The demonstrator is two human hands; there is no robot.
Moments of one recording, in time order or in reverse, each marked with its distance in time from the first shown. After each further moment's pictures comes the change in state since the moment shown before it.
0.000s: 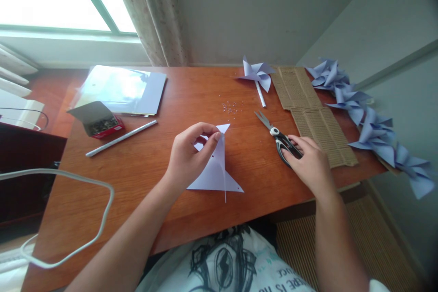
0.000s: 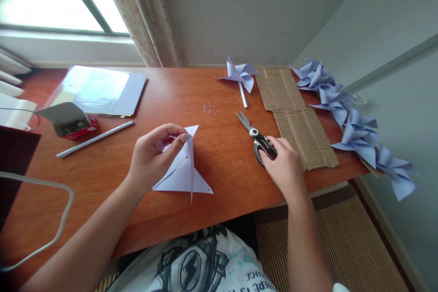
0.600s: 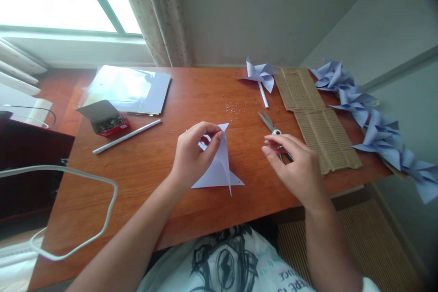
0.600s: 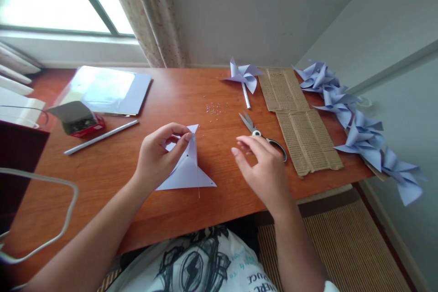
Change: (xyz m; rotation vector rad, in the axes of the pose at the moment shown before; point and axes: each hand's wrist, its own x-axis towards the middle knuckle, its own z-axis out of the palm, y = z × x) left_hand -0.001 -0.001 0.002 0.139 0.030 0.046; right_hand 0.001 -0.087 -0.013 0.296 -0.031 -0.175
